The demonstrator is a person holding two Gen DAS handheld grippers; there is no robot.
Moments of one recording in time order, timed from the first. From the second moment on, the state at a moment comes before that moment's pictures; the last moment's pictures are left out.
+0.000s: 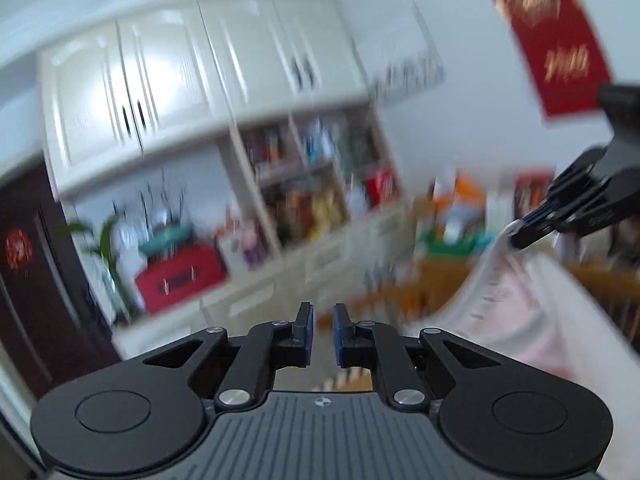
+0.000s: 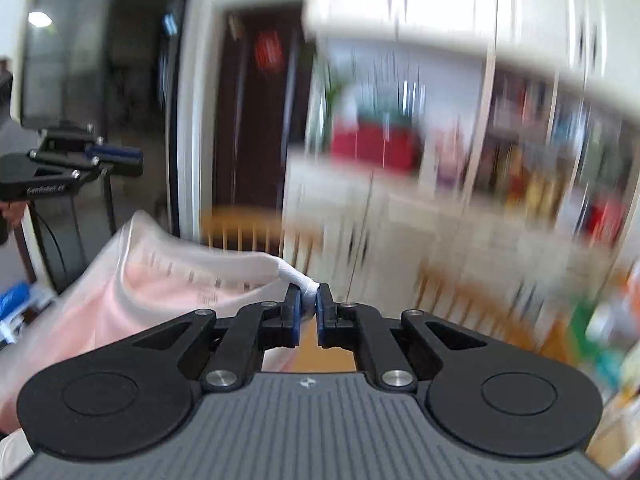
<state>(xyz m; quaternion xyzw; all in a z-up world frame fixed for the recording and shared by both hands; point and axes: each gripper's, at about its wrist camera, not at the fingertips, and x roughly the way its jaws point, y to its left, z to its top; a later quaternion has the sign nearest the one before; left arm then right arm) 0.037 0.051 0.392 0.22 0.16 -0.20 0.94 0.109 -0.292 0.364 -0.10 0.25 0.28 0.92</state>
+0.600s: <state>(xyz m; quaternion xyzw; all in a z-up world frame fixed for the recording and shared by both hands) 0.193 0.025 0.038 0.05 0.52 -0.25 0.82 0.323 -0.336 0.031 -0.06 0.47 0.16 0.87</state>
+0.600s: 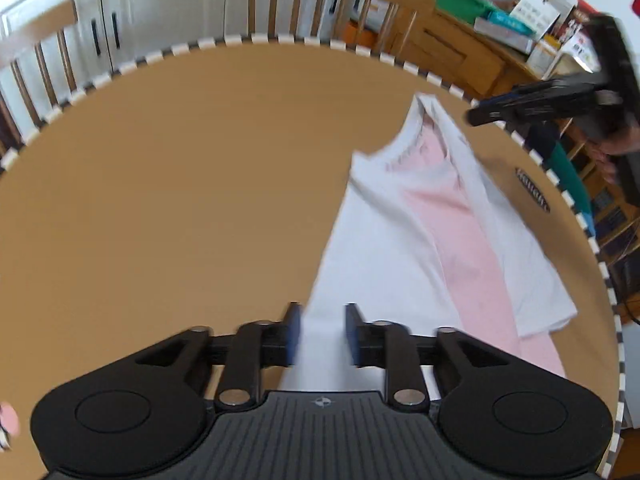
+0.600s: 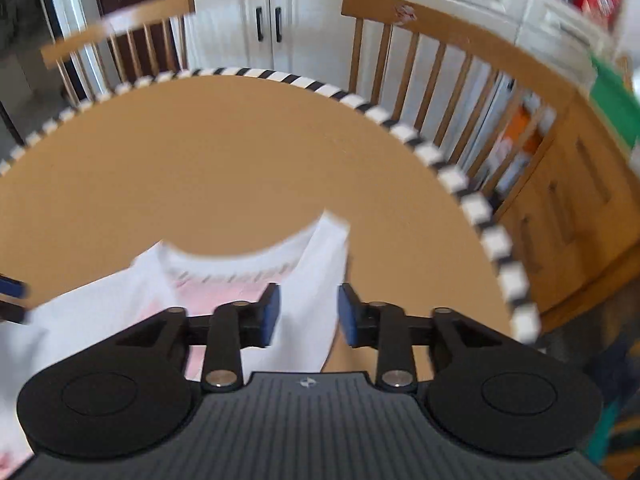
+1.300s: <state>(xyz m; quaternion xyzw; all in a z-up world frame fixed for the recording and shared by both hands) 0.172 0.000 0.013 0.10 0.49 -0.24 0.83 0.295 -0.345 -0.009 0.09 0.49 0.13 0.86</state>
